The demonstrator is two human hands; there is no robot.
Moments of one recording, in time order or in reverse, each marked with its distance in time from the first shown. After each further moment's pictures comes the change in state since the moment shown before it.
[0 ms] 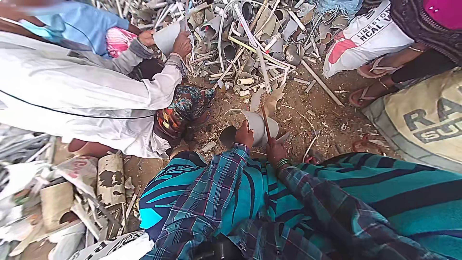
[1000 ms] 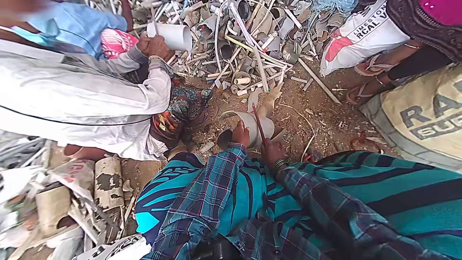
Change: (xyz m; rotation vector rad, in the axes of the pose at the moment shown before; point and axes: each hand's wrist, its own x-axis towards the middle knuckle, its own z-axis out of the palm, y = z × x) left_hand 0.005 -0.002 -0.002 -0.079 0.003 -0.020; right_hand -0.004 -0.004 0.000 -0.020 -0.055 -0.028
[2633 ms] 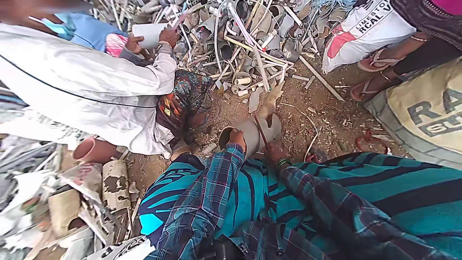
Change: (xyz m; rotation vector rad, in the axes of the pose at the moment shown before) left_hand 0.006 -0.013 0.021 -0.655 0.196 -0.247; right_hand 0.009 0.009 0.002 -0.043 -0.147 0.002
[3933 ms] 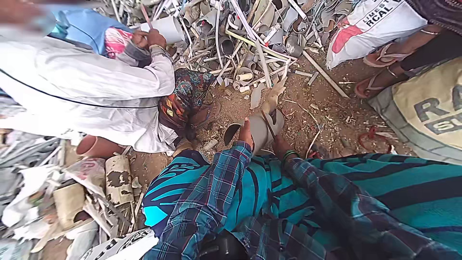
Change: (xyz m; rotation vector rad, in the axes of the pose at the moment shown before) left_hand 0.002 -0.008 0.012 -0.202 -0.130 -0.056; right_hand 0.020 0.018 -0.011 -0.037 0.047 0.081
